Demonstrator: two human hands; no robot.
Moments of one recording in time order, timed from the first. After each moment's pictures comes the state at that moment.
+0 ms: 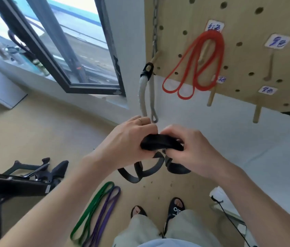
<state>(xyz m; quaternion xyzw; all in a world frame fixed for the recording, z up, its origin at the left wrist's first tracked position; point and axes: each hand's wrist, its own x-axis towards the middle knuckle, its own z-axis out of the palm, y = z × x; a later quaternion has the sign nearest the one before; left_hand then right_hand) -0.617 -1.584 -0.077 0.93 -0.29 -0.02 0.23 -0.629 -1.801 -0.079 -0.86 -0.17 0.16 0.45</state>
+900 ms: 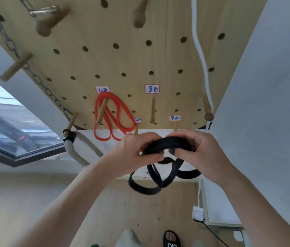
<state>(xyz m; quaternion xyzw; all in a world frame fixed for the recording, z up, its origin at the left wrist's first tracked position) -0.523 -1.815 -0.025 0.83 -0.37 -0.19 0.36 -0.618 -2.021 -0.023 -0.78 0.03 -0.03 0.62</state>
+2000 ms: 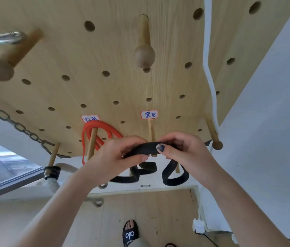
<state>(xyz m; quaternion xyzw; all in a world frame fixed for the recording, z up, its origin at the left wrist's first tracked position) -0.413 -1.806 -0.023 0.78 -0.41 -0.21 0.42 -0.526 -2.015 -0.020 -0.72 0.07 -0.03 0.69</state>
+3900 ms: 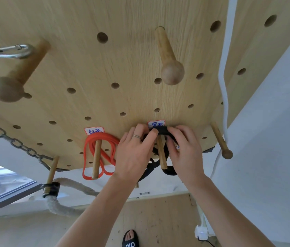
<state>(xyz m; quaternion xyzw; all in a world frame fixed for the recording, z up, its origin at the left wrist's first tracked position) -0.383 -1.861 -0.080 0.83 -0.40 0.30 0.24 -0.463 -2.004 -0.098 -0.87 0.10 -0.39 0.26</state>
